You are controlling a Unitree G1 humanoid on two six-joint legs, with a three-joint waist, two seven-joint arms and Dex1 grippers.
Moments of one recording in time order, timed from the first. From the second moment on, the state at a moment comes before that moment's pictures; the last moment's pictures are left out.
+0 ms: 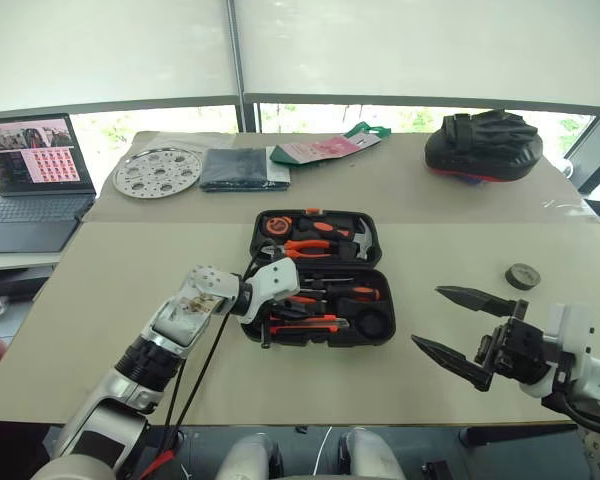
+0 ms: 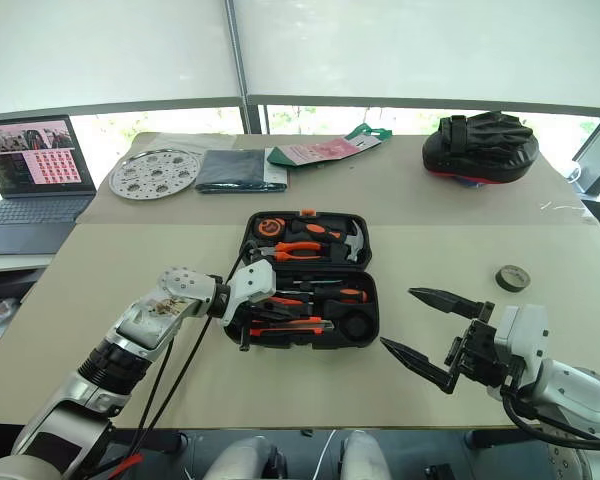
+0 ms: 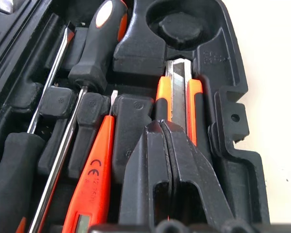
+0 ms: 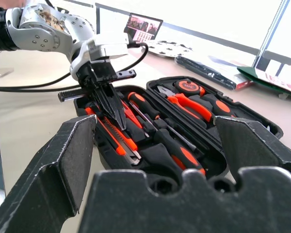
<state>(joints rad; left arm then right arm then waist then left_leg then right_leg) -0.52 0.50 -0.41 0.03 -0.12 0.45 -1.13 0.30 -0.65 -0.36 -0.50 0.65 0.09 1.02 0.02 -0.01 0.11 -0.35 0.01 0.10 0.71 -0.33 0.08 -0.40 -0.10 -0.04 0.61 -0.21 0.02</state>
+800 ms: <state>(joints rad) -0.11 0.63 0.16 -0.14 -0.64 0.18 -1.27 0.48 -0.57 -0.66 -0.34 0.65 0.04 0.99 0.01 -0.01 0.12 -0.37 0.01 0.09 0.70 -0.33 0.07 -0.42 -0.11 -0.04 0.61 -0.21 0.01</state>
